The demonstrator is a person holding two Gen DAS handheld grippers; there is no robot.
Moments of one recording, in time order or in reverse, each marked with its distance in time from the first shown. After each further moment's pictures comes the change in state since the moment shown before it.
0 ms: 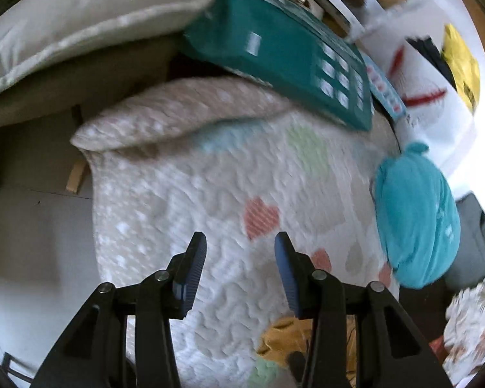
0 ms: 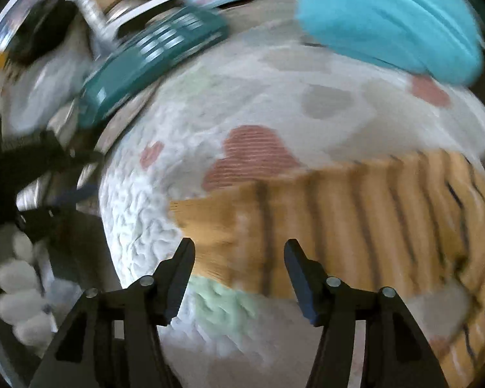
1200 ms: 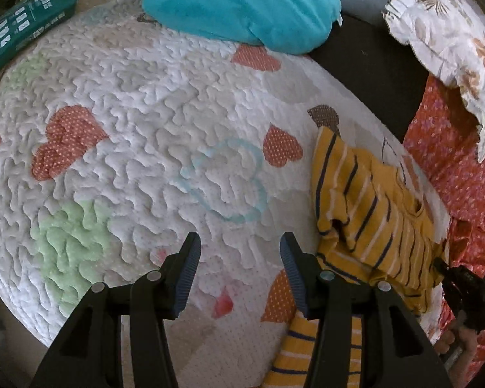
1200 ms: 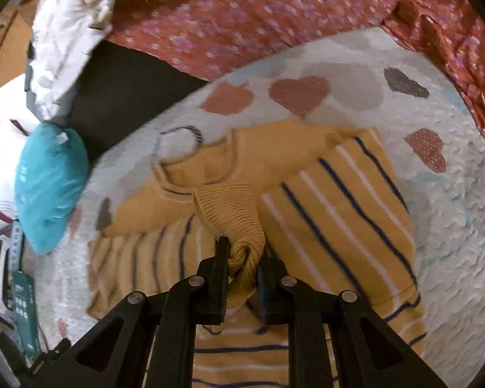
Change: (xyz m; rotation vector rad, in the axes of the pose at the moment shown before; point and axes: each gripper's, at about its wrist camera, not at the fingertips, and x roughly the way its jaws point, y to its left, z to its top) left arm 0.045 -0.184 -0.246 0.874 0.354 -0.127; right arm -0.273 -0.344 -0.231 1.072 -0.354 -0.472
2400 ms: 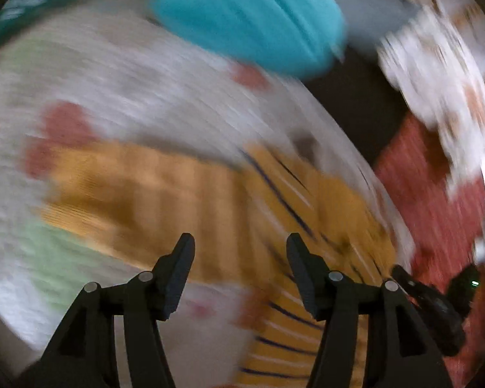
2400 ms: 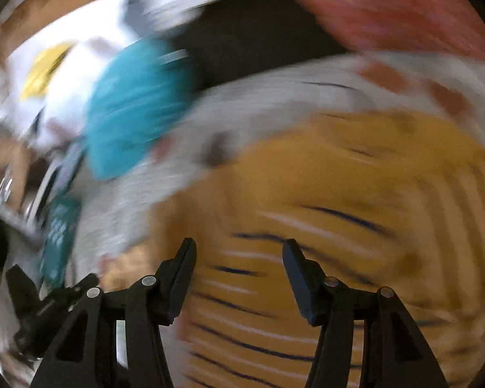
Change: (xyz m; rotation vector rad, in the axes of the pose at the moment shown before) left arm -0.006 -0.007 0.023 -0.074 0.046 -0.204; right arm 0.005 0.096 -0.038 -0.216 0.137 0.240
